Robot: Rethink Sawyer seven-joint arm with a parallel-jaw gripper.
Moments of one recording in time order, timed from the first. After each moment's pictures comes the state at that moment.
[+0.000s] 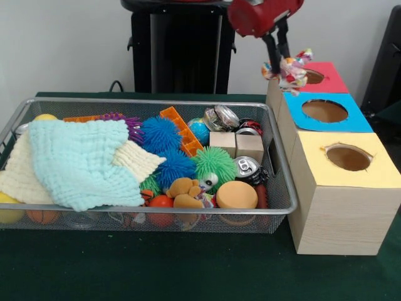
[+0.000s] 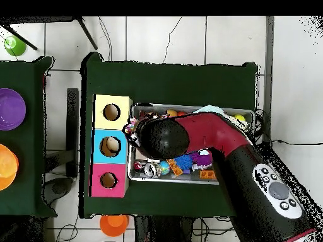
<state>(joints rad) -0.74 -0.84 0.85 1.83 -0.30 0.73 1.17</state>
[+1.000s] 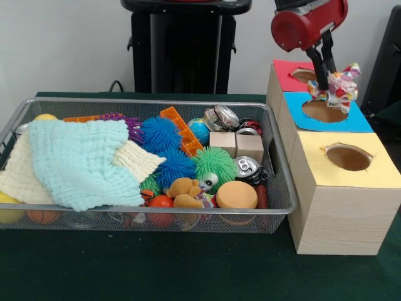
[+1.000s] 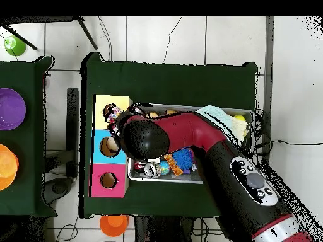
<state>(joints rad) -0.68 -0.79 0.83 1.84 -0.30 0.50 1.17</state>
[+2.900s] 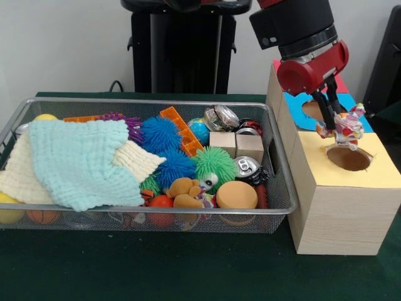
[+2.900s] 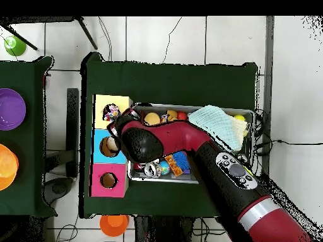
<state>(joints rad) -0.63 -0.65 0.76 1.84 -0.38 0.26 1.17</state>
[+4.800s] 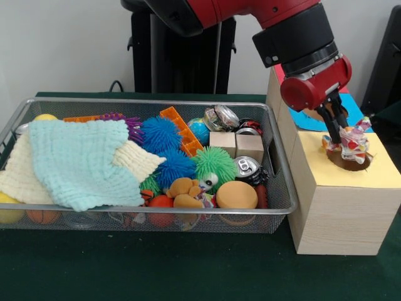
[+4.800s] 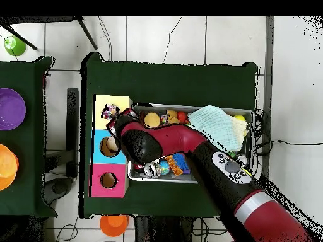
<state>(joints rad) -0.63 -0.58 0.75 1.84 -0.38 0.14 1.17</state>
